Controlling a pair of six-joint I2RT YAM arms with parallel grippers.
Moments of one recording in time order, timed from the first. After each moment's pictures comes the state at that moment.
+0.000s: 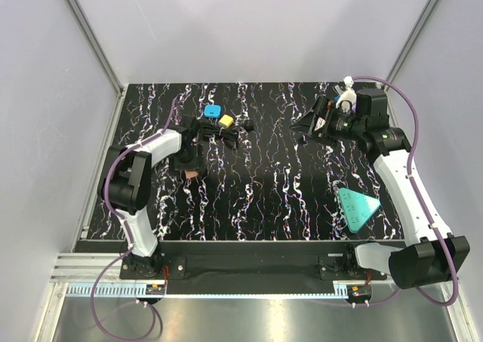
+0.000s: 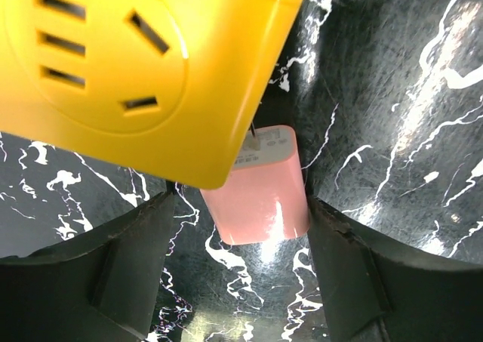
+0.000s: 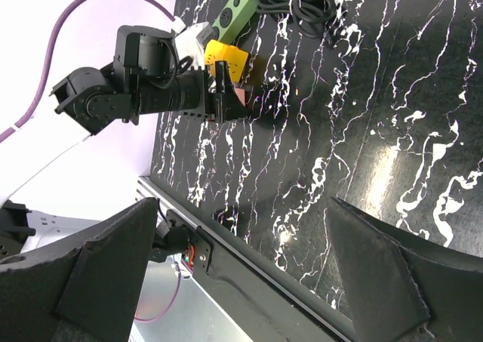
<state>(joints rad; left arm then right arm) -0.27 1.85 1.21 -0.74 -0.12 -0.38 0.16 1.23 1.28 -0.59 -0.63 0.58</state>
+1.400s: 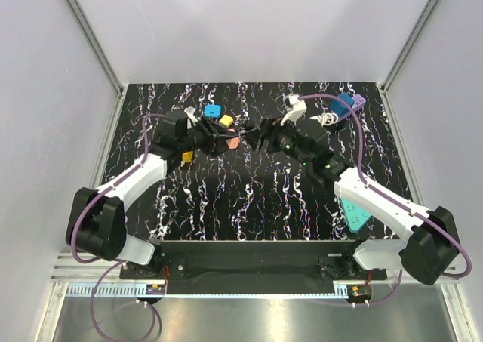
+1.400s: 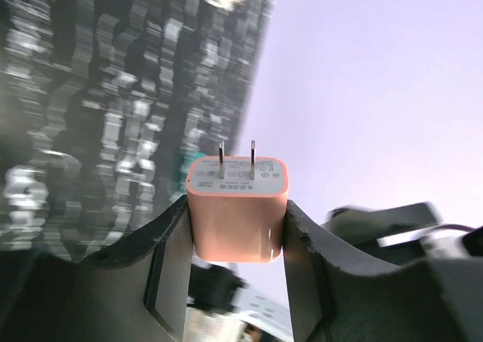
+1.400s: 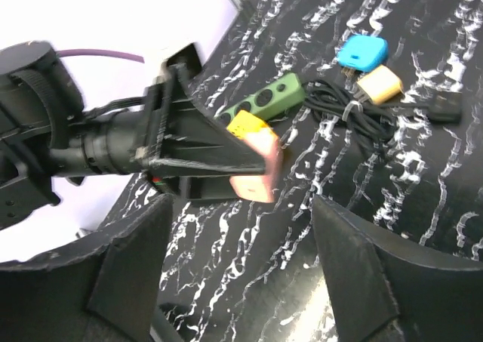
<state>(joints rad) -0.33 1.43 0.93 0.03 0.56 -1.31 0.68 1.27 0.98 0.17 -0.07 0.55</state>
